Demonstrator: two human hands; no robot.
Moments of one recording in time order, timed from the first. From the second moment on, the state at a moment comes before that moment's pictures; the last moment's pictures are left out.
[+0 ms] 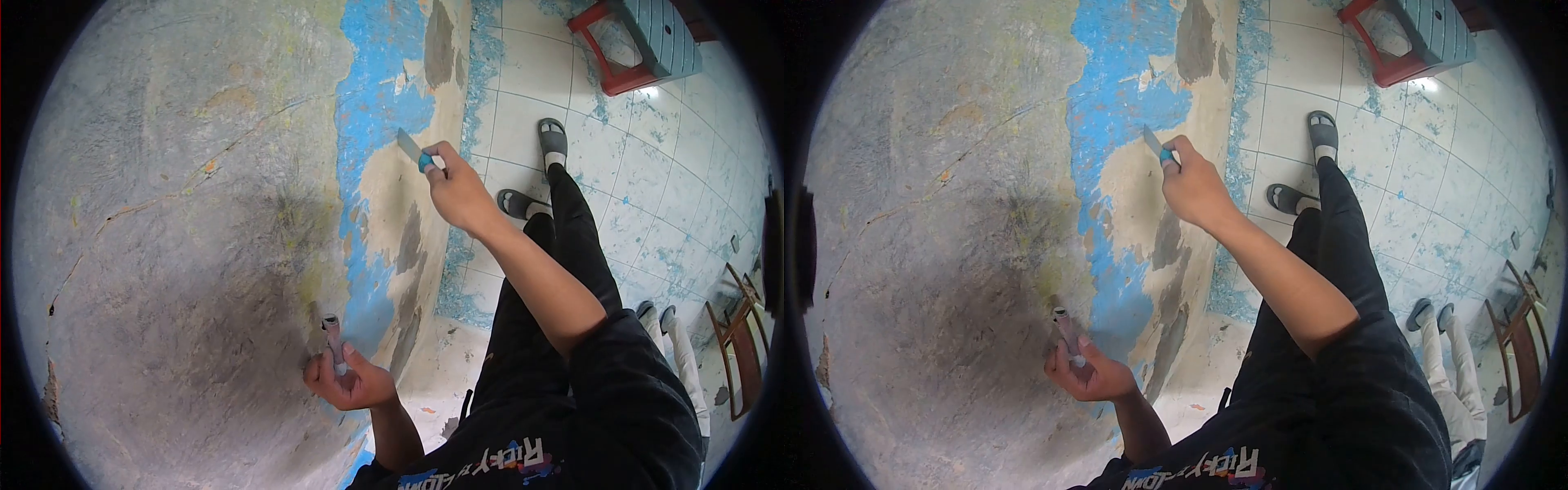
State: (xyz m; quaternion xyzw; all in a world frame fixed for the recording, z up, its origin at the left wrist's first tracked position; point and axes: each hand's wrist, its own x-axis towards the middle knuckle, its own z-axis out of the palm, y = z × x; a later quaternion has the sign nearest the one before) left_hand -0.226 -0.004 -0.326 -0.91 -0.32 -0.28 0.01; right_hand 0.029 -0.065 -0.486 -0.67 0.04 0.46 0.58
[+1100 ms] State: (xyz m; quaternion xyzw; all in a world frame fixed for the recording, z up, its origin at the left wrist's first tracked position) left_hand -0.191 -0.012 -0.327 -0.87 -0.38 -0.30 0.02; right_hand 0.023 -0.055 -0.460 -0.64 0.04 0.46 0.62
